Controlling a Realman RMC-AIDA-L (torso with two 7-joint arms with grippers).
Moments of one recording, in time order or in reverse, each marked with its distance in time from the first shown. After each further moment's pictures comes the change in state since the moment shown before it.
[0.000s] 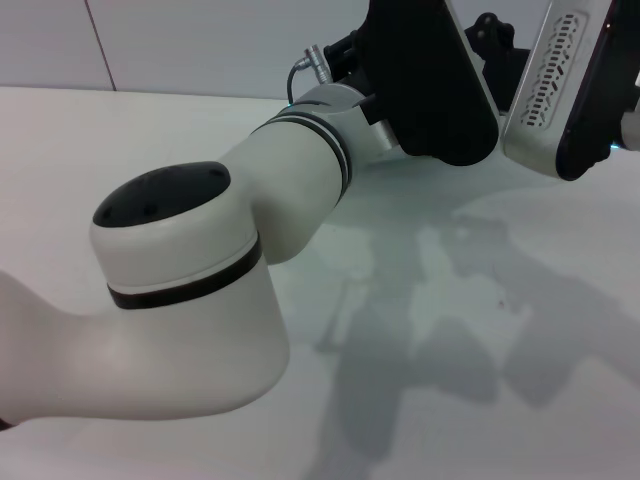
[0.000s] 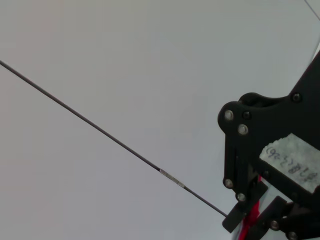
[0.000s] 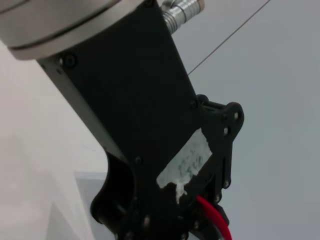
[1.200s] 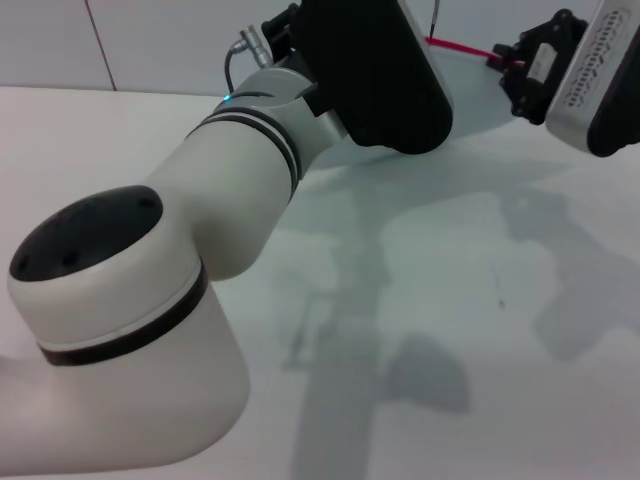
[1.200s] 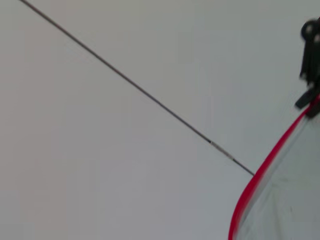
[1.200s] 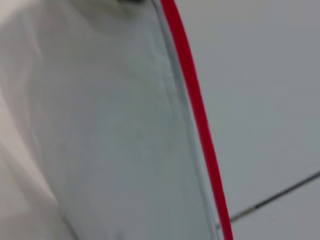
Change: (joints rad) left arm 0.128 0.010 0.011 -0.173 0.129 0.127 0.003; right arm 0.030 -0.006 0.110 0.169 -0.057 -0.118 -0.039
